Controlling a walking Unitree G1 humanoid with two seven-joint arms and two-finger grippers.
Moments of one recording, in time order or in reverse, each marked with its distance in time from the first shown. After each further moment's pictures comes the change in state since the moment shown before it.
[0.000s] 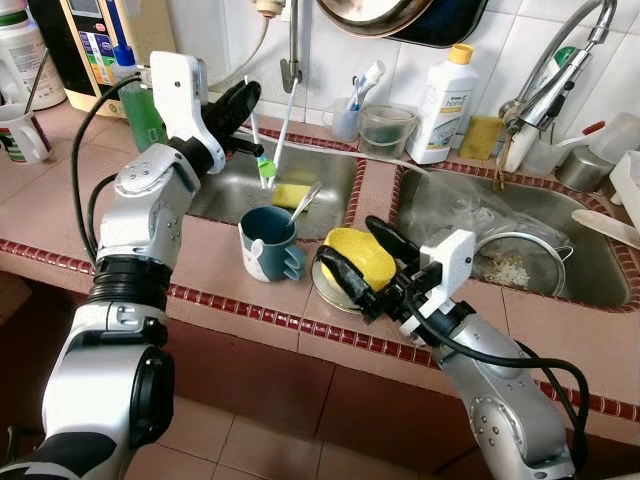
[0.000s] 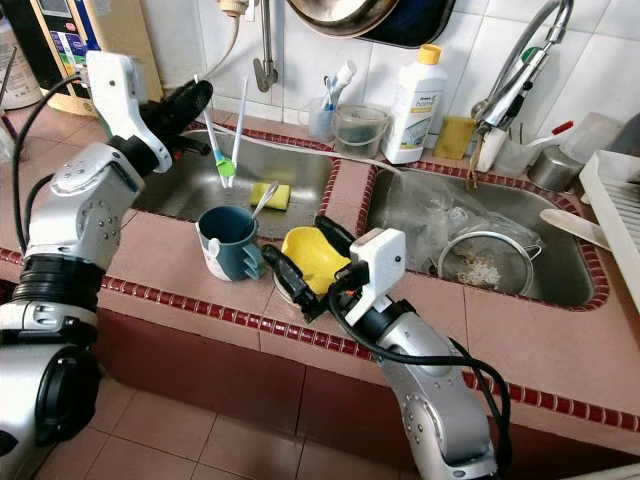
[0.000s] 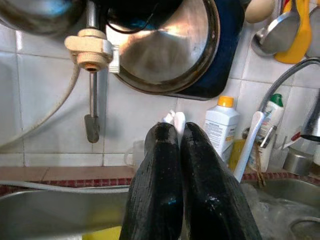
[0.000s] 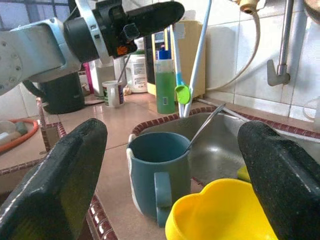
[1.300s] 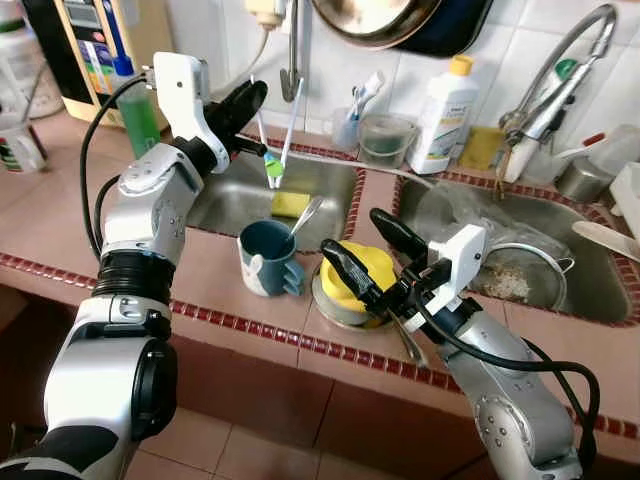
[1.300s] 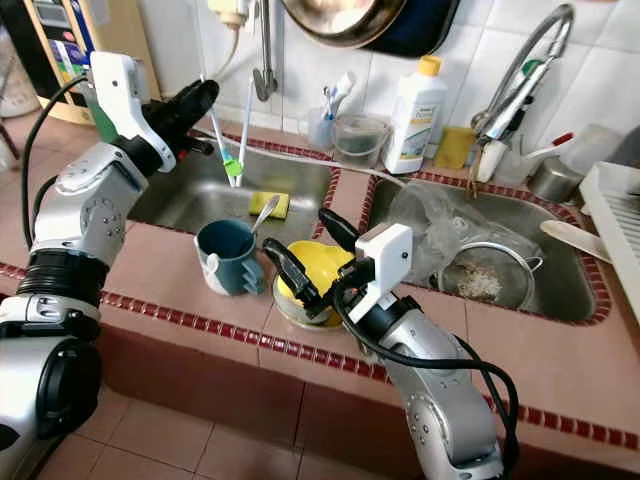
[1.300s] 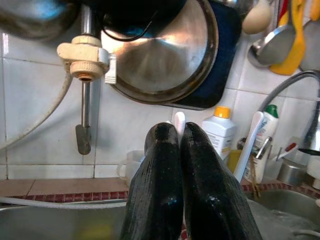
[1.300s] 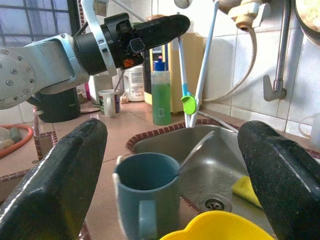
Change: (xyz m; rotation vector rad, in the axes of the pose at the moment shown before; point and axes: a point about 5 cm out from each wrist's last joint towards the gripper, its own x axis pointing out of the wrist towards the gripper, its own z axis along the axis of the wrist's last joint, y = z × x) left arm 0.002 0.001 -0.001 -0.030 -0.021 -0.026; right arm -0.001 0.002 0.008 -0.014 -0.021 0.015
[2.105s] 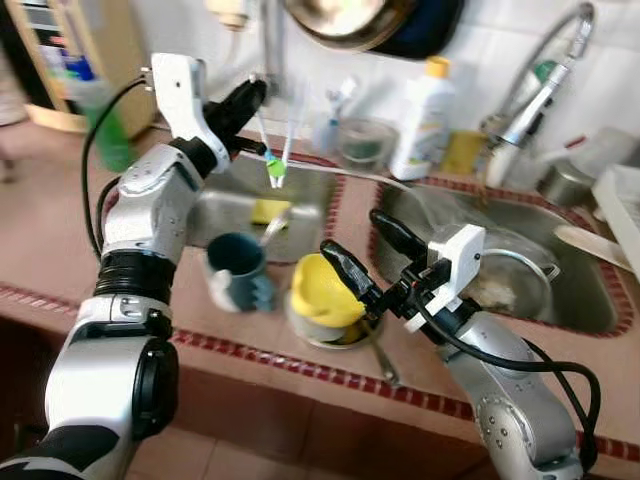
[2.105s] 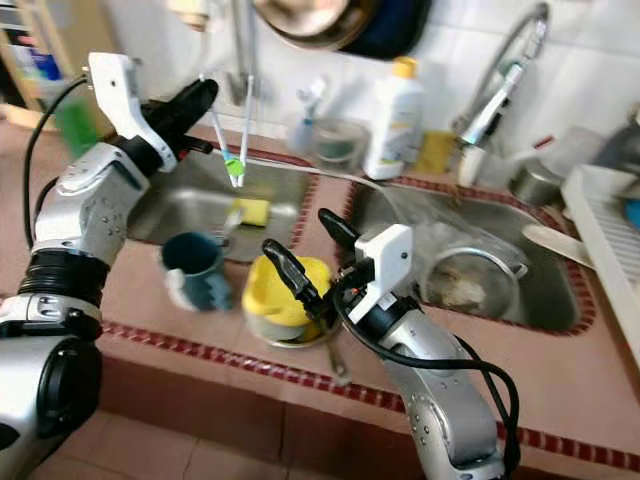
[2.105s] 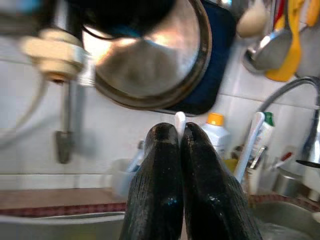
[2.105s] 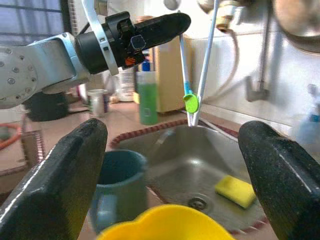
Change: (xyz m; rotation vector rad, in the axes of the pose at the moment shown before) left arm 0.000 0.001 -0.001 -0.023 -0.001 0.004; right arm 0.000 0.001 0.000 0.005 0.009 0.002
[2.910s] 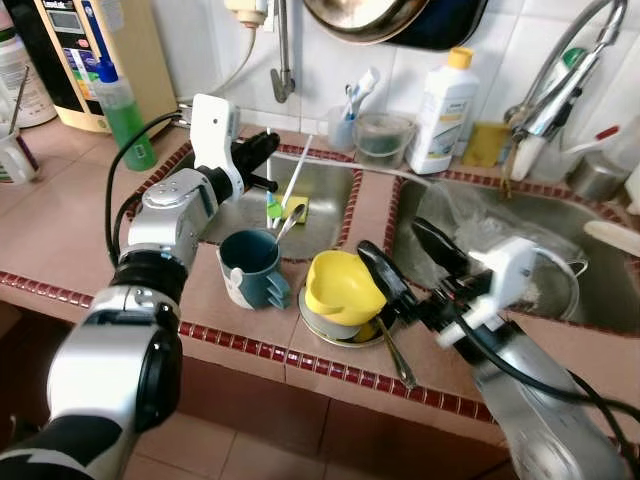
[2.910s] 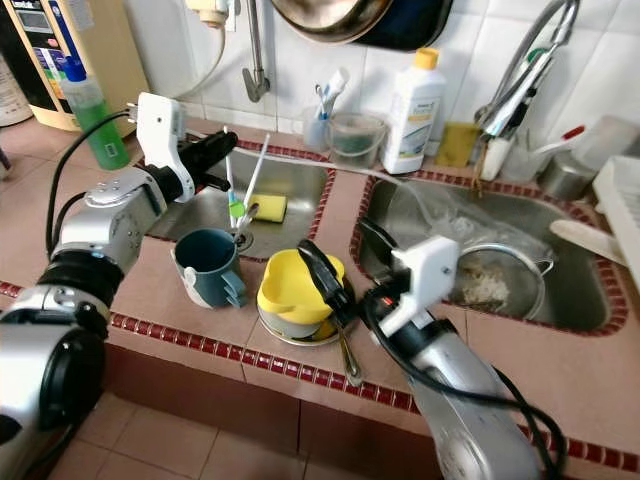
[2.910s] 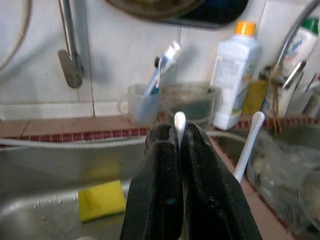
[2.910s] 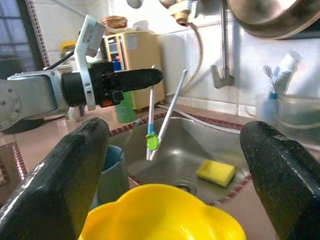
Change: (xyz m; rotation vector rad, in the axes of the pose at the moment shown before) left arm 0.001 0.002 -0.043 0.053 0.265 0.013; right arm -0.037 0.001 0.018 0.006 0.014 -0.185
